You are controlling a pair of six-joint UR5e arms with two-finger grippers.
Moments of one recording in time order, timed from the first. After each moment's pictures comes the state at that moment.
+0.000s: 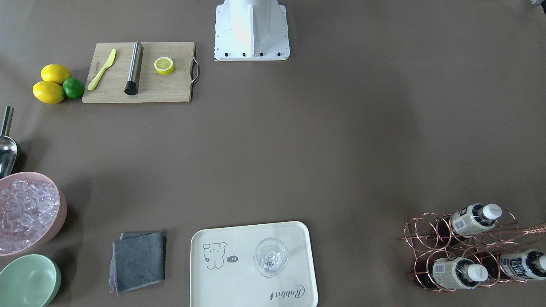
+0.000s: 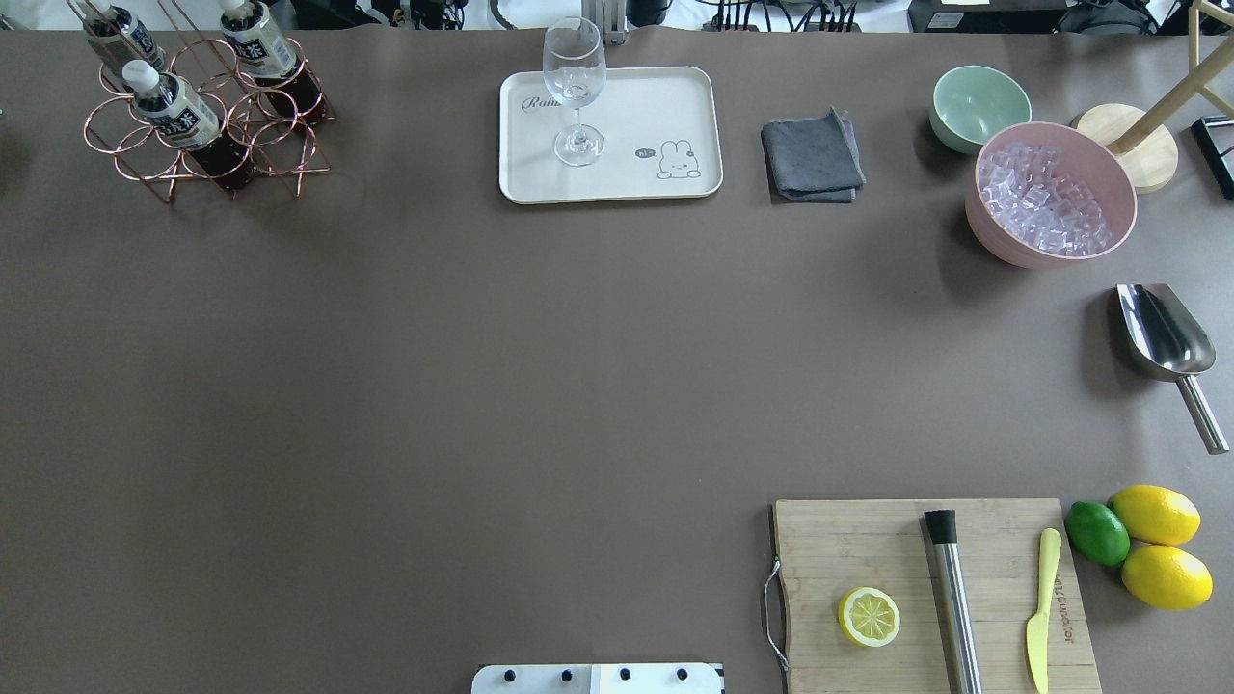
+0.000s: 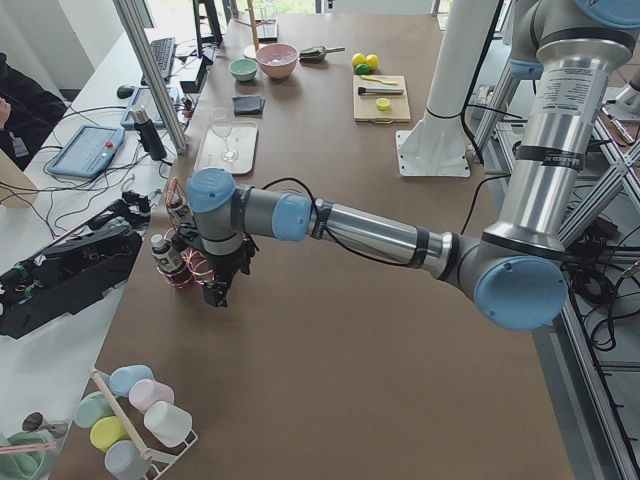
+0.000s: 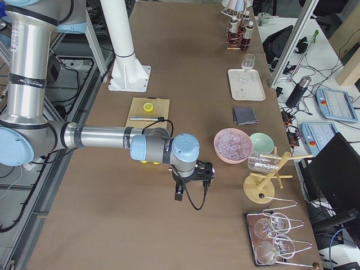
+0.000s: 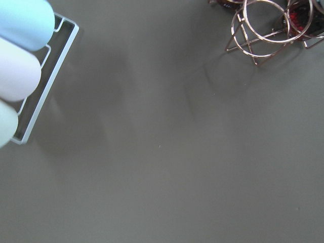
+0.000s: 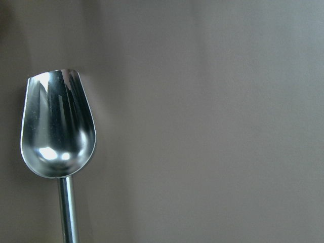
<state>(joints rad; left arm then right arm) -1.53 -1.79 -1.62 -1.45 -2.29 0.27 1.60 -1.75 1.76 -1.65 2.34 0.05</state>
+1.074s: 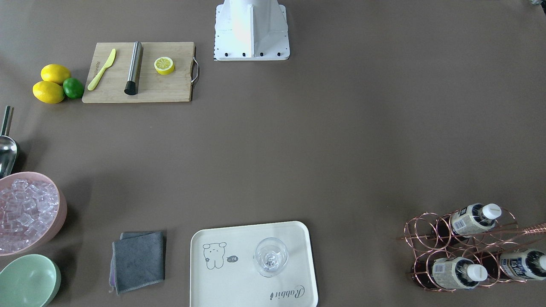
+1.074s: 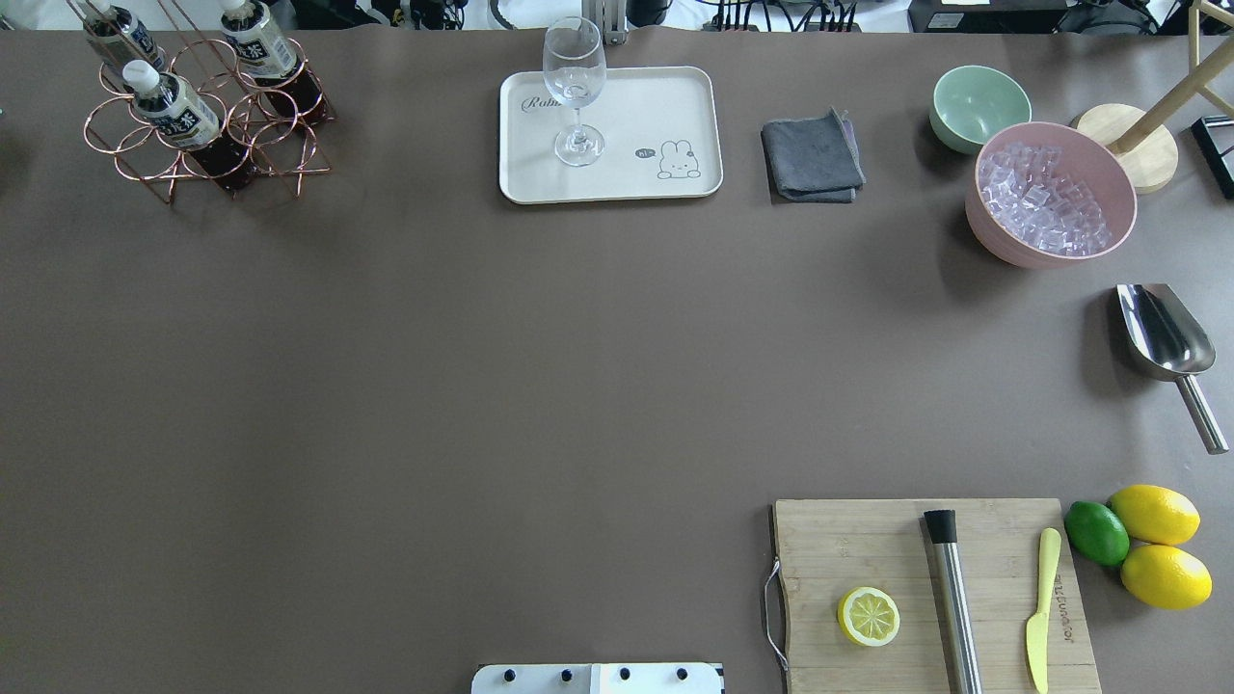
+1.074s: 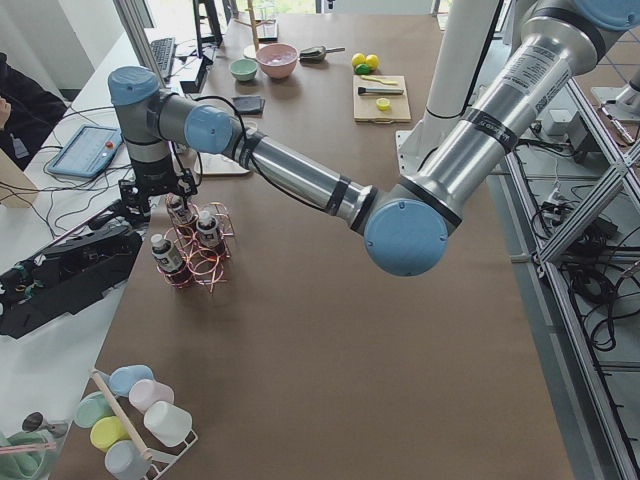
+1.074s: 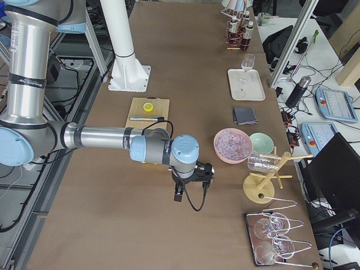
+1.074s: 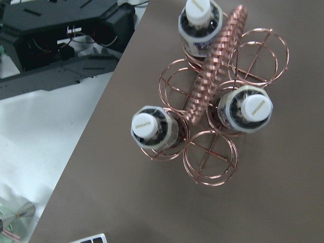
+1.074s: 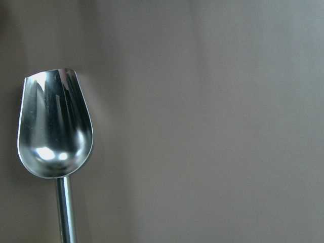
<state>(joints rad) -1.50 -2.22 -1.39 -1.42 -2.27 0.84 1.60 -1.75 1.75 -1.65 2.35 0.05</state>
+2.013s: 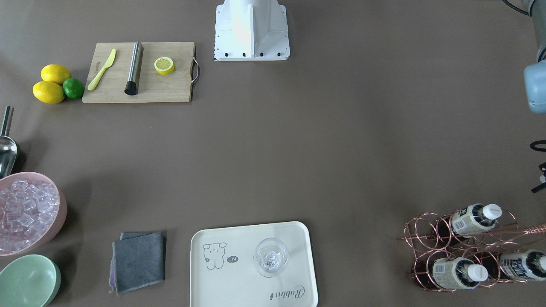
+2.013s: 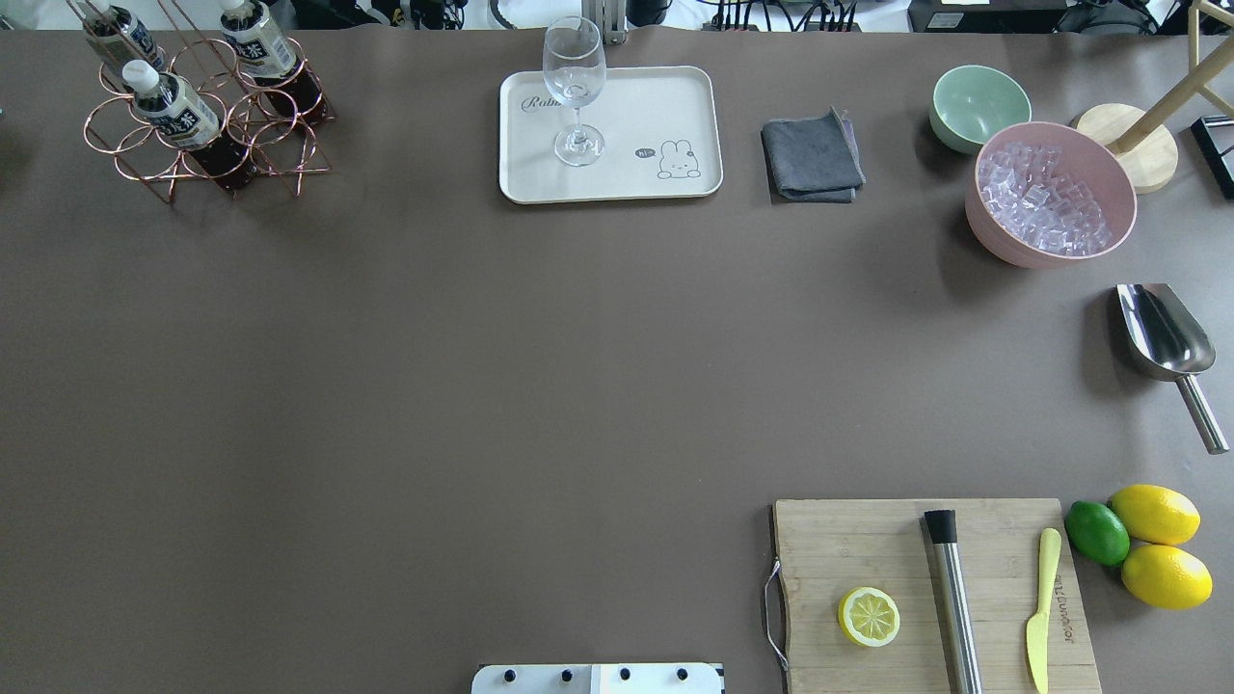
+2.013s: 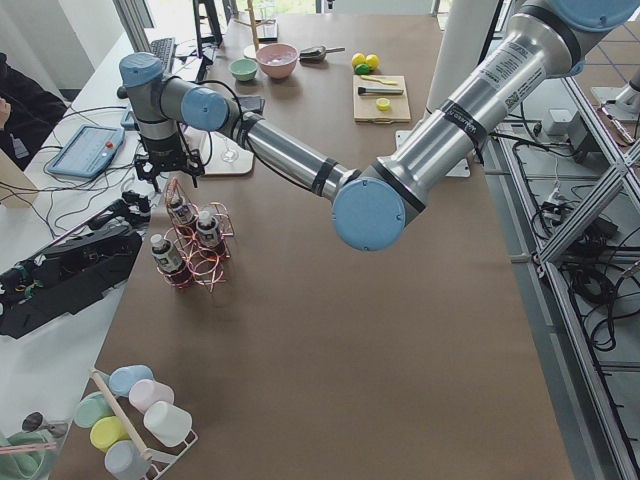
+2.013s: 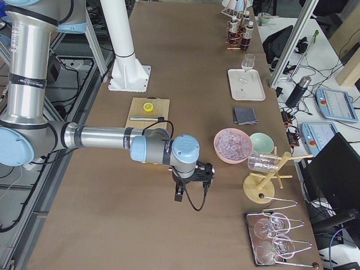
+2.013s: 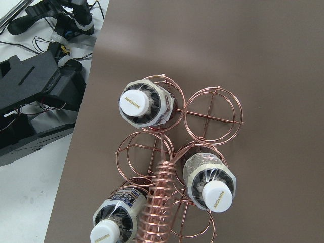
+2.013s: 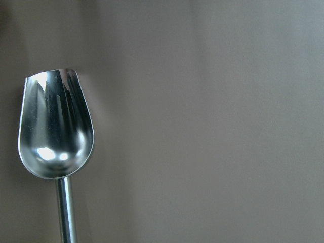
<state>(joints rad) -1.38 -2.32 -1.34 -1.39 -2.28 0.93 1.60 -1.75 1.75 -1.64 2.35 0.05</state>
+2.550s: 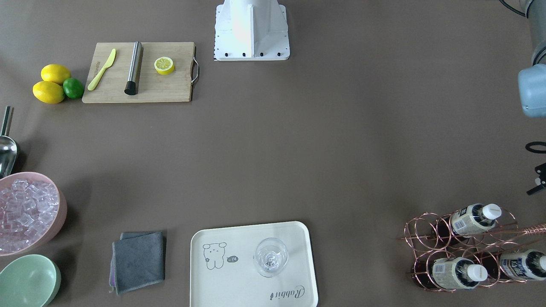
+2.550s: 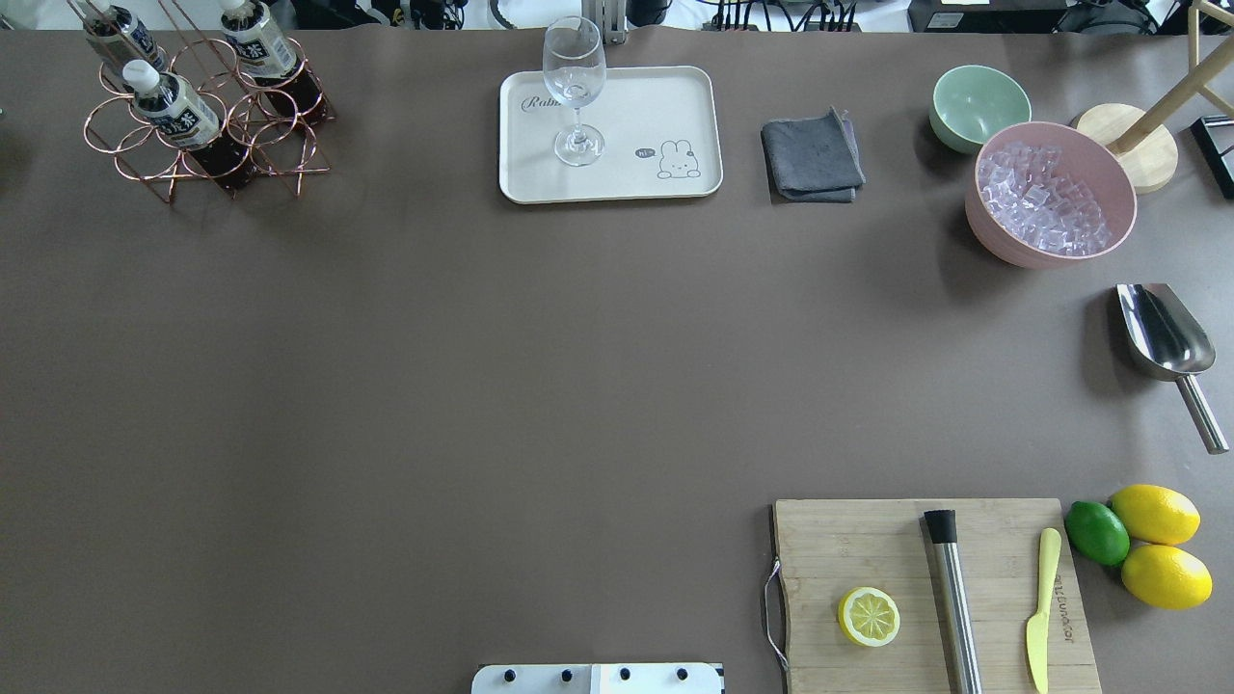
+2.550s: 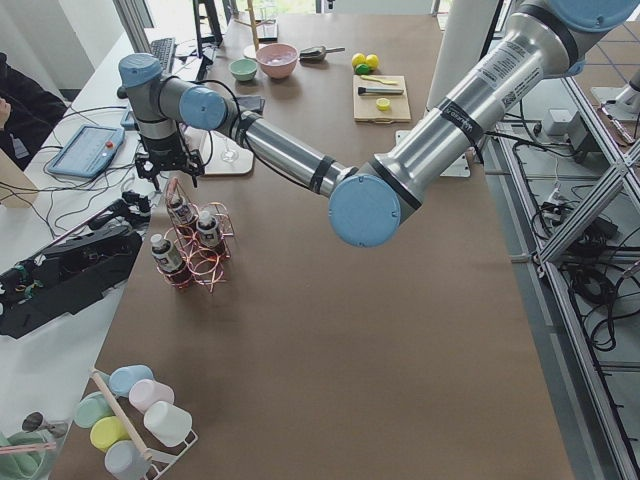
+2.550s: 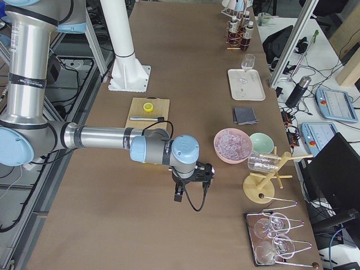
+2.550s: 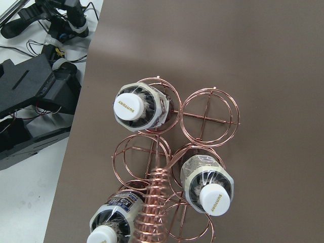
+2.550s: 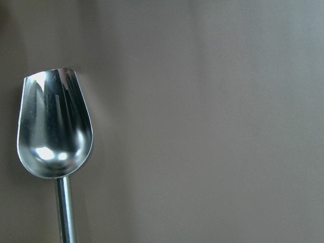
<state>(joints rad) -1.37 -2.33 -1.31 -1.39 -2.28 0.98 1.60 -1.75 1.75 -1.64 2.35 0.06</state>
